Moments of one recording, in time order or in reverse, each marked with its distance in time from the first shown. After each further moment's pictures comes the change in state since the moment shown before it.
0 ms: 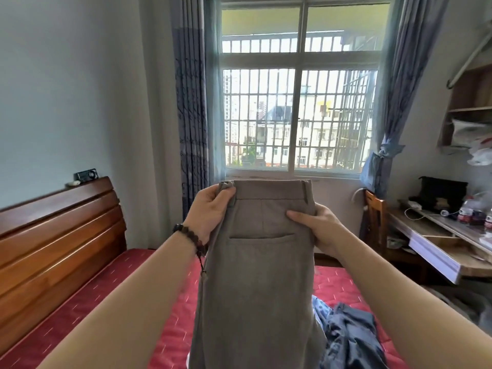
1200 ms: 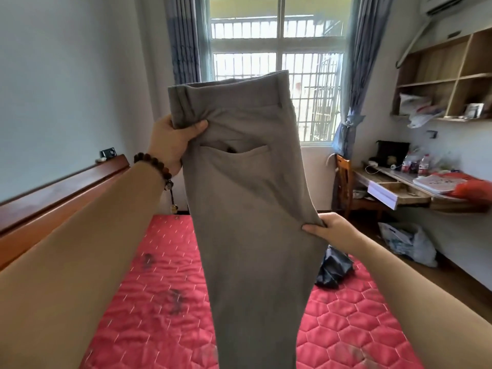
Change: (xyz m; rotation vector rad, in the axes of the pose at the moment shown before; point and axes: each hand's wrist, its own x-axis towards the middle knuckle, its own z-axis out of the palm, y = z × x) left_hand -0.292 0.252 -0.199 -0.190 0.005 0.066; right_hand -0.397 0.019 0.153 -0.666 -0.003 -0.024
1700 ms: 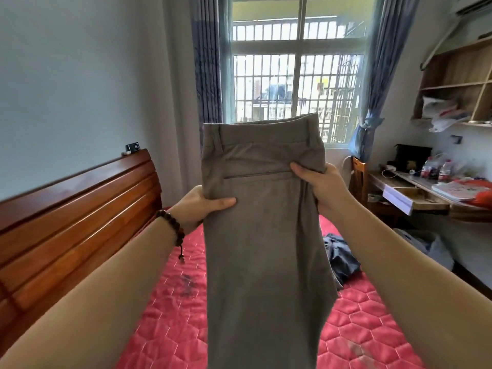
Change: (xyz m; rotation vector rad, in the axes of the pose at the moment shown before) left_hand -0.126 -0.041 -0.006 0.089 -0.296 -0.294; right_hand -0.029 -0.134 0.012 0.715 0.232 -0.145
